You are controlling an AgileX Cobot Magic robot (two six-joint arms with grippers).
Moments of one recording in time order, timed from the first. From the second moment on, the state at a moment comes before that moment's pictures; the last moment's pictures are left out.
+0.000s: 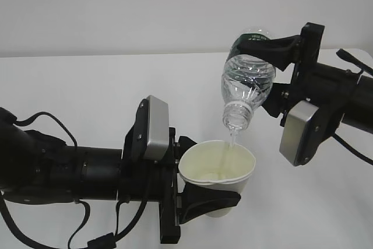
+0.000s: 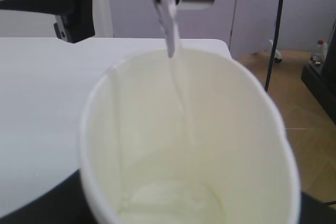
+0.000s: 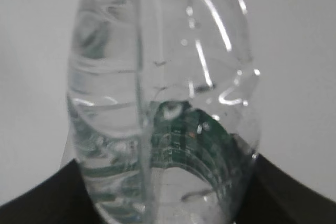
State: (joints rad) left arm -0.64 1.98 -0.71 0.95 -1.14 -0.32; right arm 0.14 1.67 -0.60 -0.87 -1.12 -1.22
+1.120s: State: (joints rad) left arm -0.64 1.98 -0.71 0.97 -1.14 -0.32; right arm 0.14 1.67 -0.60 -0.87 -1.12 -1.22
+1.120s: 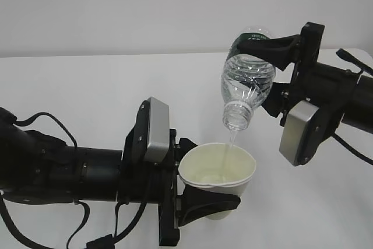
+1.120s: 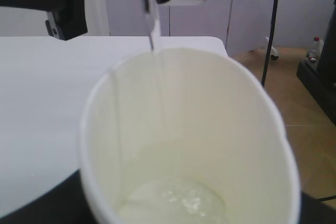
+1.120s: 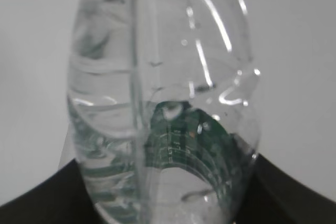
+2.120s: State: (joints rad) left arm -0.64 1.98 -0.71 0.97 -1.14 -0.32; right arm 0.14 1.67 -0.60 -0.87 -1.12 -1.25
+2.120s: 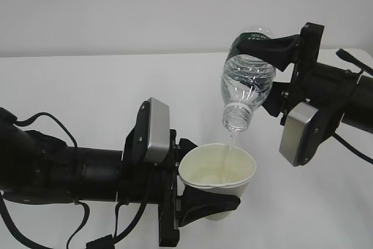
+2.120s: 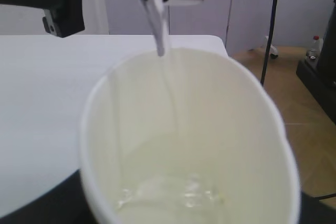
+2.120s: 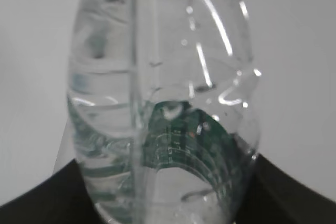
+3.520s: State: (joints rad) left arm -0.64 1.98 -0.71 0.97 -1.14 -0.32; right arm 0.14 1.67 -0.60 -0.87 -1.12 -1.26
